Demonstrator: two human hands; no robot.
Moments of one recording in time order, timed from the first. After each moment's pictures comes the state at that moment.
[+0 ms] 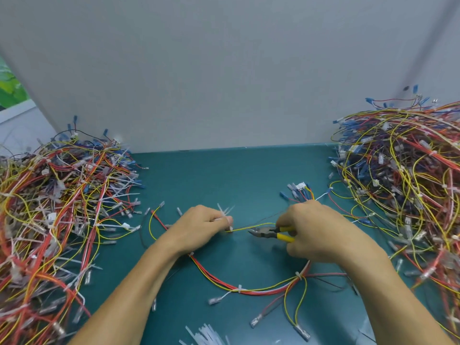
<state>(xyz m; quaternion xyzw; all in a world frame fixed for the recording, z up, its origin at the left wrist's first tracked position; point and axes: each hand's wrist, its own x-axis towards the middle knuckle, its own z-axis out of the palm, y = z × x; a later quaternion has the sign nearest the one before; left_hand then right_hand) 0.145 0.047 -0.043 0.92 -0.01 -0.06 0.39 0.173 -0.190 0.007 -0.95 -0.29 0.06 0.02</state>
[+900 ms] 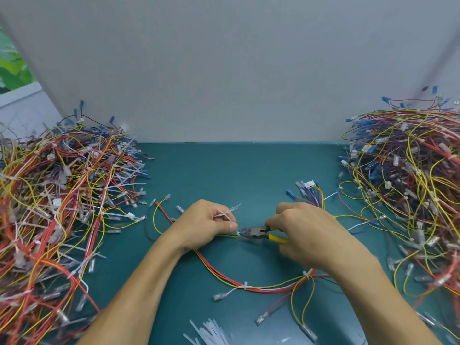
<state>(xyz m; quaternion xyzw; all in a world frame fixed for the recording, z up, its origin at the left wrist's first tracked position) 0.137 0.050 -0.045 0.87 0.00 -0.07 0.48 0.168 -0.168 -0.005 -0.93 -0.37 0.01 -0.02</state>
